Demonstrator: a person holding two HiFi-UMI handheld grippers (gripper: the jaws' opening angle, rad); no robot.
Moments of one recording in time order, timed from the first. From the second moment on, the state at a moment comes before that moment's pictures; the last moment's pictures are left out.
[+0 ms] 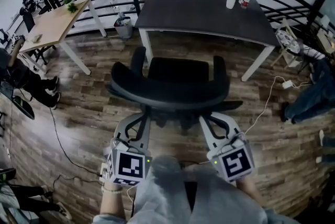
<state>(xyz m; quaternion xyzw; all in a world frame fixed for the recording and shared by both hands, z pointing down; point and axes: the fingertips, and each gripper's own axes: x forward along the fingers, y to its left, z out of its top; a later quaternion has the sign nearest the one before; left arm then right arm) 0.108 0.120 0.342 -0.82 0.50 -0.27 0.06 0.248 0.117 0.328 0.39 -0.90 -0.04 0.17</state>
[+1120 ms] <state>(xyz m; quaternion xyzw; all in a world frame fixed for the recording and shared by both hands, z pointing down) 0.112 0.116 0.345 -0.82 0.50 -0.27 0.05 0.250 0.116 0.340 0.39 -0.90 -0.03 0.19</state>
